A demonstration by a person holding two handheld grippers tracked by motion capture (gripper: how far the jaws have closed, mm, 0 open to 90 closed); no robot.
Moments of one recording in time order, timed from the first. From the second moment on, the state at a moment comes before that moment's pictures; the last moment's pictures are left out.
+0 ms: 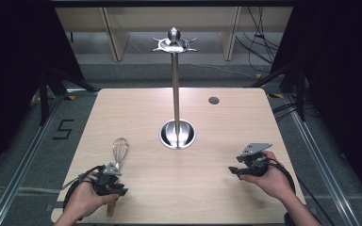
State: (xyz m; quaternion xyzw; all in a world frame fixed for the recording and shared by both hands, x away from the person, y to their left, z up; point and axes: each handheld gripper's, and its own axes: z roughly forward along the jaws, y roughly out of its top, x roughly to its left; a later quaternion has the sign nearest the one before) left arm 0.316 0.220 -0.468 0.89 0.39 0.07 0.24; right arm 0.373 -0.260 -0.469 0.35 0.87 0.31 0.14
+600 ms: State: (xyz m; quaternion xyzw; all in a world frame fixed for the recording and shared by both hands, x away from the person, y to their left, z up) left arm 0.325 0.240 -0.482 0.94 0.33 0.04 0.09; right arm 0.374 -0.262 -0.470 0.35 0.87 0.31 0.14
